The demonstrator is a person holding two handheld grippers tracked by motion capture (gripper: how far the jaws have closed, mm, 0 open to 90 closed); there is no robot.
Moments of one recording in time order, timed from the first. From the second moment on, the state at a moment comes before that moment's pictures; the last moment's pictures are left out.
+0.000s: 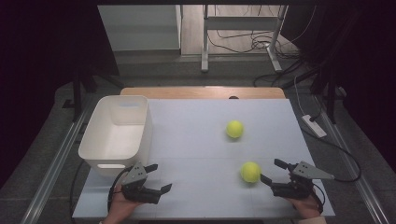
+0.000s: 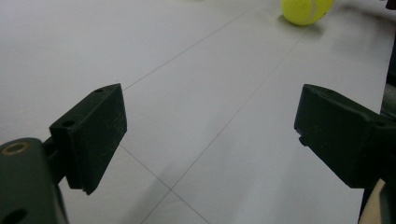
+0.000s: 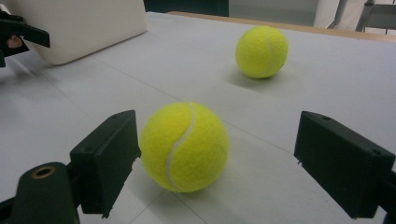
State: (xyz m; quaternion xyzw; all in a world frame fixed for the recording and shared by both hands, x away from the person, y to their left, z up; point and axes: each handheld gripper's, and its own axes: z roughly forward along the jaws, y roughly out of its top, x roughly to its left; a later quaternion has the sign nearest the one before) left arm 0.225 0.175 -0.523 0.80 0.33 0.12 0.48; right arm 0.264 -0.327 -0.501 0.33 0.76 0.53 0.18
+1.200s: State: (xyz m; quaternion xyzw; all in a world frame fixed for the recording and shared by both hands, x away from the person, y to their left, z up) left arm 0.231 0.159 -0.515 0.80 0.34 0.12 0.48; right arm 0.265 -0.326 -0.500 0.34 0.76 0.53 0.17
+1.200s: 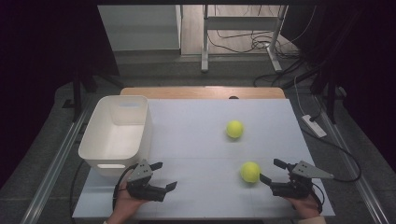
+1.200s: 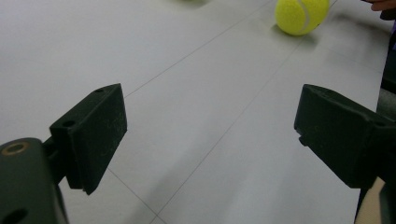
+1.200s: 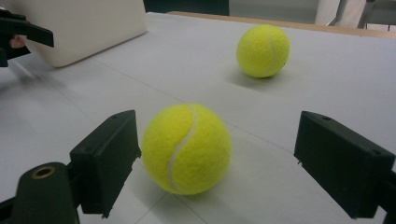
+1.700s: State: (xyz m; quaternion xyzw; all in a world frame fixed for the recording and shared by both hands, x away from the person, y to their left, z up) left arm 0.240 0.140 -0.507 0.81 0.34 0.11 0.47; right arm 0.268 -0.326 -0.502 0.33 0.76 0.54 0.17
